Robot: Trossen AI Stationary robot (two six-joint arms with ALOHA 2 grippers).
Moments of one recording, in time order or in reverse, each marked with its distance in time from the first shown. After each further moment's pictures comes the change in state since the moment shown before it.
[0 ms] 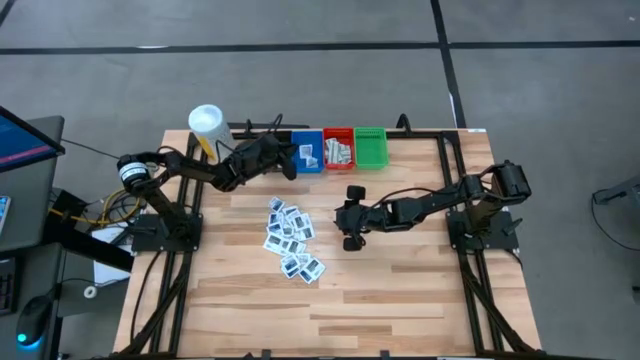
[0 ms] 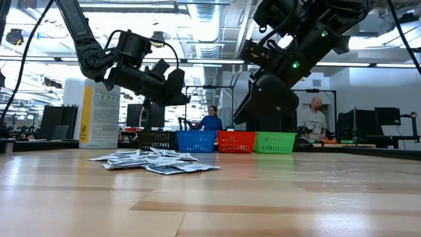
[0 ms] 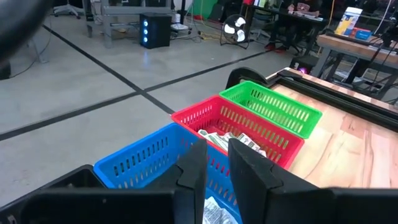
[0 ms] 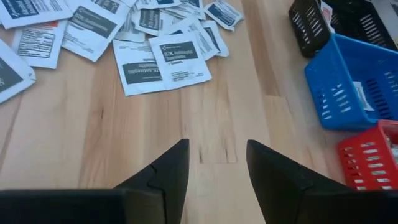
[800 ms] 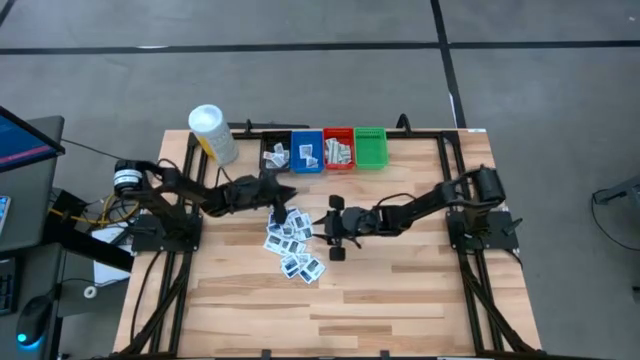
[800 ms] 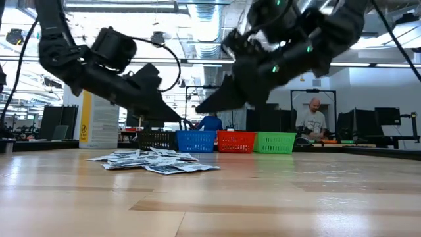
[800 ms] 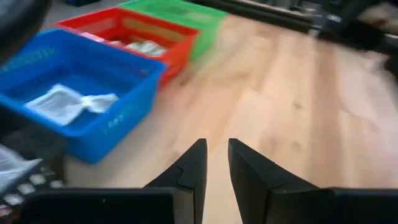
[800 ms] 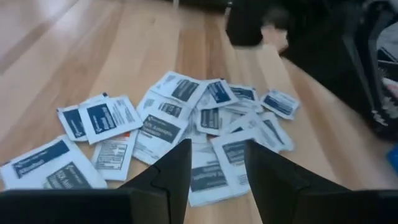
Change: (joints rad) left arm -0.281 -0.049 -0.218 0.003 0.003 0.016; right arm 0.001 0.179 0.000 0.495 -0.215 0.028
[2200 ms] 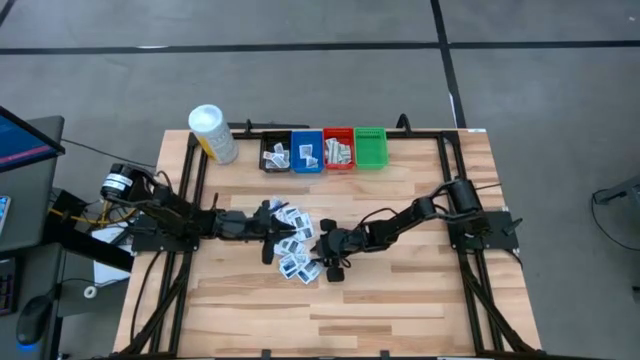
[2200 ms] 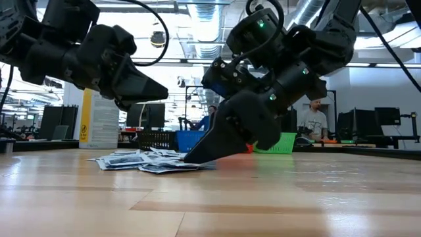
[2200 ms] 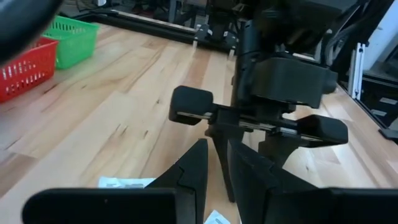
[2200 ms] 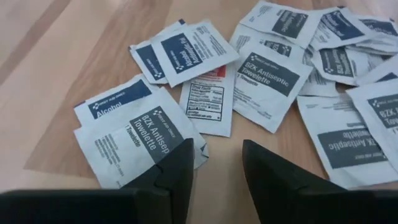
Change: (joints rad) left arm -0.436 -0.073 -0.090 0.140 -0.136 -0.101; right arm 0.104 0.251 0.124 -0.102 -0.112 0.112
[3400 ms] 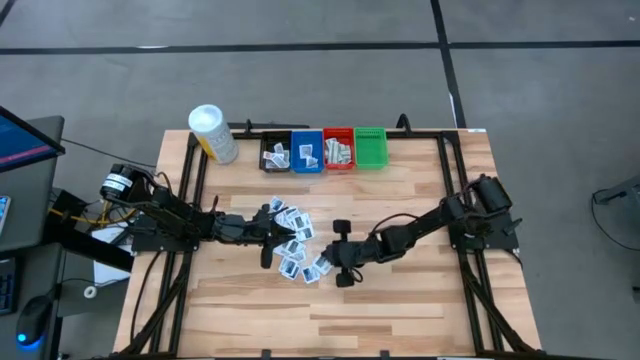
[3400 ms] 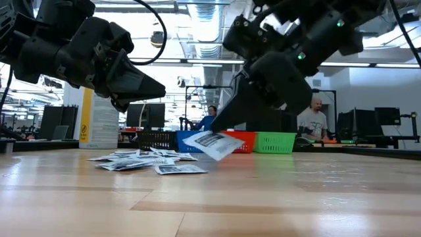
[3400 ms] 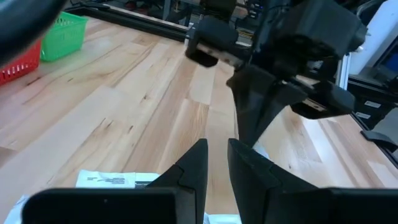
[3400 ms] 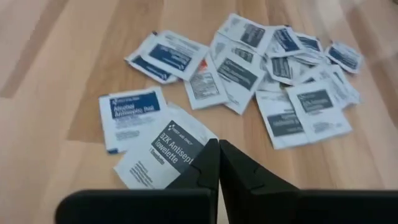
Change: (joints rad) left arm -0.047 0.000 0.000 0.000 -0.022 -0.050; right arm 0.126 -0.236 -0.012 -0.264 0.268 0.020
